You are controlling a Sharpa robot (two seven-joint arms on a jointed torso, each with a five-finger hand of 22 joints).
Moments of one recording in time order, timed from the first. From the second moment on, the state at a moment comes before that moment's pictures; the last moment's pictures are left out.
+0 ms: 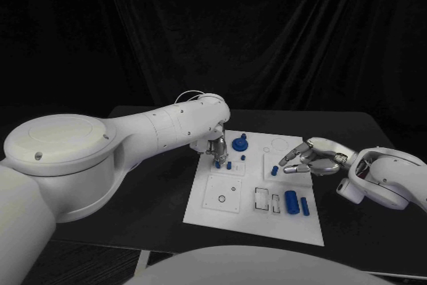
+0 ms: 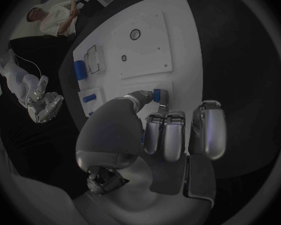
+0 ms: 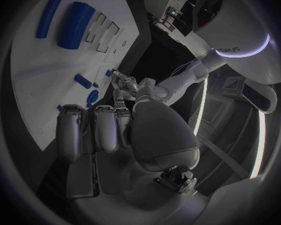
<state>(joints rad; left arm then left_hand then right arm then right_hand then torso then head) 1.25 -0.18 -0.21 0.76 -0.88 0.62 -0.70 1.25 -0.04 0.42 0.13 0.49 0.79 0.09 0.54 0.88 1.47 -0.01 1.57 1.31 1.47 -0.07 1.57 1.31 0.05 1.47 0.04 1.34 1.31 1.15 -0.99 -0.21 1.51 -0.89 -0.03 0.29 1.36 0.11 -0.28 0.23 0.12 0.95 0.09 0.14 0.17 1.46 0.00 1.40 1.51 1.46 -0.06 1.38 1.24 0.02 1.47 0.04 1.44 1.31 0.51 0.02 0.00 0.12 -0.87</state>
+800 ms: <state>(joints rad) 1.25 -0.18 -0.21 0.76 -0.91 0.59 -0.69 1.22 -0.01 0.36 0.08 0.17 0.85 0.07 0.37 0.79 1.47 -0.01 1.57 1.31 1.47 -0.07 1.57 1.31 0.05 1.47 0.04 1.32 1.31 1.15 -0.99 -0.21 1.51 -0.89 -0.02 0.29 1.36 0.11 -0.28 0.23 0.12 0.95 0.09 0.14 0.17 1.46 0.00 1.40 1.51 1.47 -0.06 1.38 1.24 0.02 1.47 0.04 1.44 1.31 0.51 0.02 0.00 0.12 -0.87</state>
